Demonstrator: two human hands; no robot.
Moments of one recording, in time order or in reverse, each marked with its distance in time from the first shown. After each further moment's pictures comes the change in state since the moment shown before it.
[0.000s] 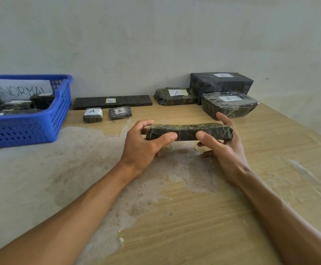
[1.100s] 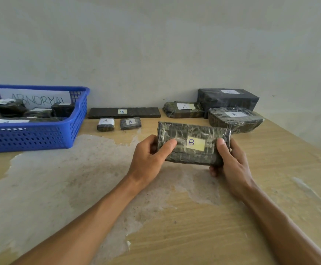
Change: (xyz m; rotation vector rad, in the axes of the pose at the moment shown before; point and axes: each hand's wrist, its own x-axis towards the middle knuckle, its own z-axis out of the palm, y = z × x) left_hand -0.021 0.021 -0.003 0.069 -0.042 0.093; right_hand -0.007 -0.010 0.001 0.154 -0.028 -0.003
